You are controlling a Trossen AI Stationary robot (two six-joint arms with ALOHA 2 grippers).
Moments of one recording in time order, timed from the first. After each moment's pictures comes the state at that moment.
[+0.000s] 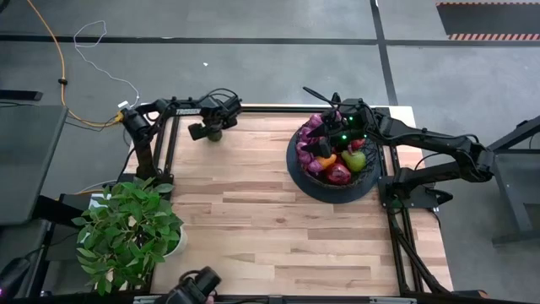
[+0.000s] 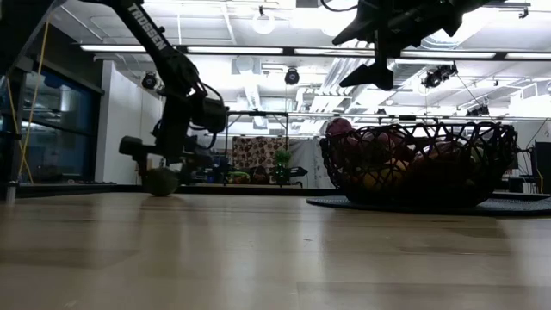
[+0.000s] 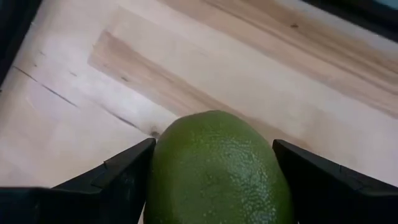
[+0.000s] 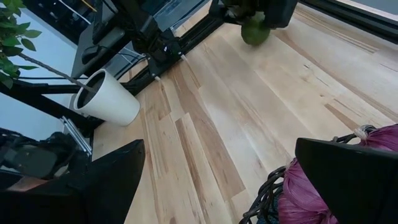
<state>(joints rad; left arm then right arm) 0.86 1.88 1.14 -0.84 -0.39 -1.31 -0.44 1.16 0.90 -0.24 -0.39 0.43</state>
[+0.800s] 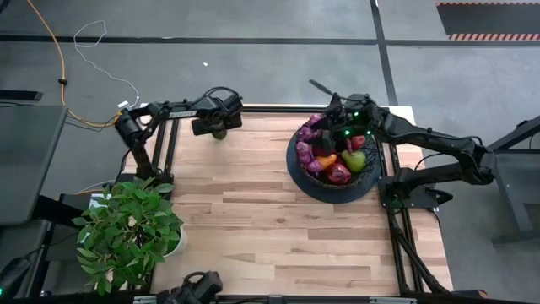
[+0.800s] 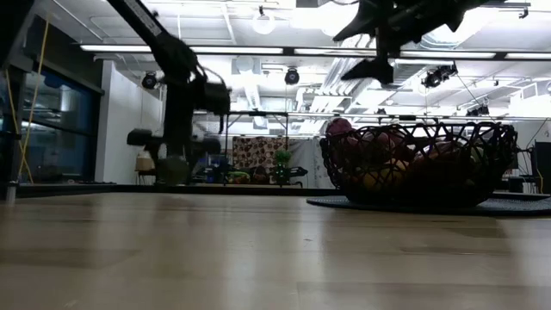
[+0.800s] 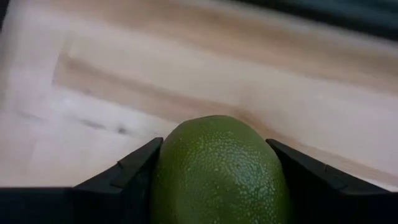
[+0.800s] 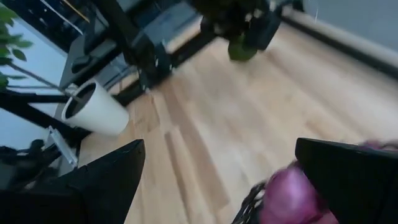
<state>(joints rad) 0.82 1.80 1.14 -0.79 -0.36 -1.12 -0.47 1.13 0.92 -0.24 -0.36 0.38</state>
